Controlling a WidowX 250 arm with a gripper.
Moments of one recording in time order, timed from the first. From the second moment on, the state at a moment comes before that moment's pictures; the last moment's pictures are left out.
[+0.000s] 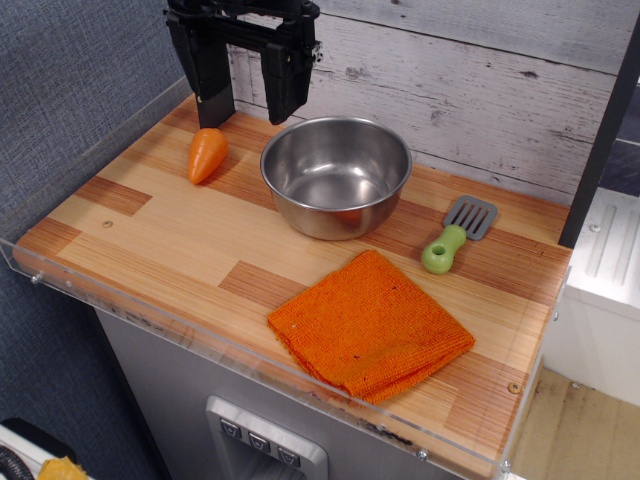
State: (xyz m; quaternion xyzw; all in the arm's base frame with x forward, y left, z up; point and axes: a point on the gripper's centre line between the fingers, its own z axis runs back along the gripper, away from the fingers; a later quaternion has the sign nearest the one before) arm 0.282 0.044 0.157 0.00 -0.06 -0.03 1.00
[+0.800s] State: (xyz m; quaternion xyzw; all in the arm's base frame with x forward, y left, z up) arm 0.255 0.006 0.107 0.03 -0.03 -0.07 1.00
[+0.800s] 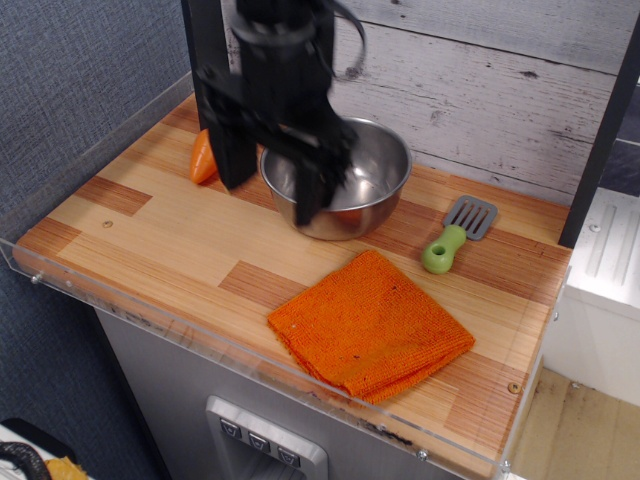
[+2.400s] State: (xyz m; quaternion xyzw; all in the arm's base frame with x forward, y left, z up) arm 0.259 -0.044 0.002 0.03 -0.04 -0.13 0.99
